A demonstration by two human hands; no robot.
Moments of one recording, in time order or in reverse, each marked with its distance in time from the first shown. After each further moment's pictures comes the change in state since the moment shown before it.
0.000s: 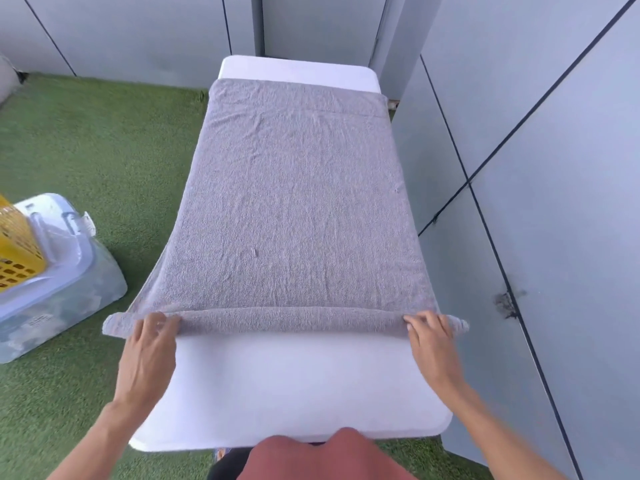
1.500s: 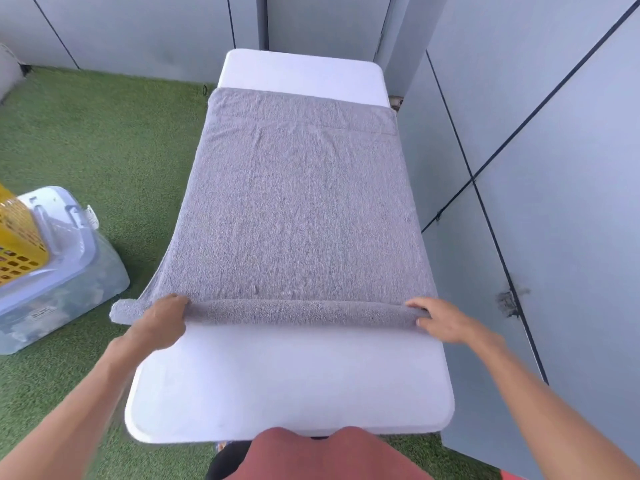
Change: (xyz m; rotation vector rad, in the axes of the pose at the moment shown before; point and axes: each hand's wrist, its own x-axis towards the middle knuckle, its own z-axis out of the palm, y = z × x) left_hand 0.070 -0.008 0.003 -0.098 -0.554 -0.148; right_hand 0.068 0.024 -0.033 0.197 -0.838 0.110
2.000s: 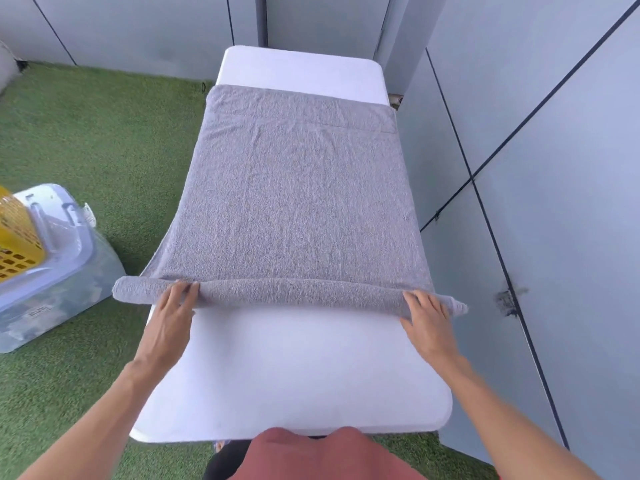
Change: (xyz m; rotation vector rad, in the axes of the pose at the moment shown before) left_hand -0.018 0.006 0.033 0.078 0.487 0.289; right_hand 0.008 -0.009 0.057 -0.265 0.588 -0.030
